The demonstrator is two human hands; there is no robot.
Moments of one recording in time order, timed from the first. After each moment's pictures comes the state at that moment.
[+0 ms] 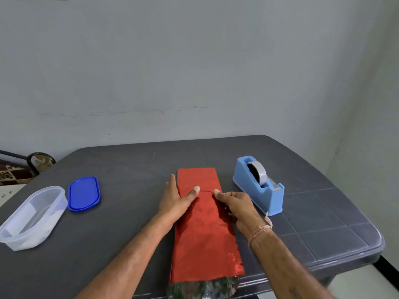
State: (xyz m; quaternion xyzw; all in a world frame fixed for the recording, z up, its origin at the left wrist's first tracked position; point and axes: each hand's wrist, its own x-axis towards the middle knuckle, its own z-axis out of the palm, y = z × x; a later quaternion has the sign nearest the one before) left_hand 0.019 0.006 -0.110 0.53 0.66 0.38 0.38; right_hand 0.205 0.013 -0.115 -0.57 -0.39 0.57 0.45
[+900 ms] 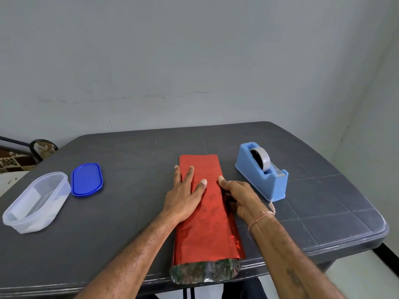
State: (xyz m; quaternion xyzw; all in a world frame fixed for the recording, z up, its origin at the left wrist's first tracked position) left_hand 0.035 -0.021 -0.107 0.66 0.68 0.23 0.24; right_hand 0.203 0.013 -0.118 -0.57 -0.33 0.61 0.44
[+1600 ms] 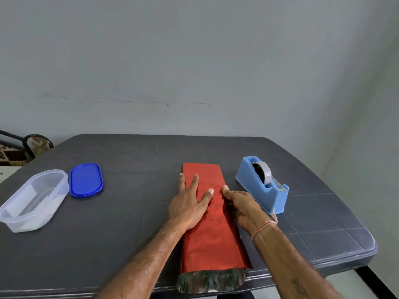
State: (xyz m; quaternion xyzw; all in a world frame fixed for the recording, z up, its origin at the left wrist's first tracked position) left_hand 0.031 -0.019 -0.113 0.65 0.68 0.25 0.23; right_hand 0.193 0.011 -0.110 -0.59 -0.34 0.58 0.44
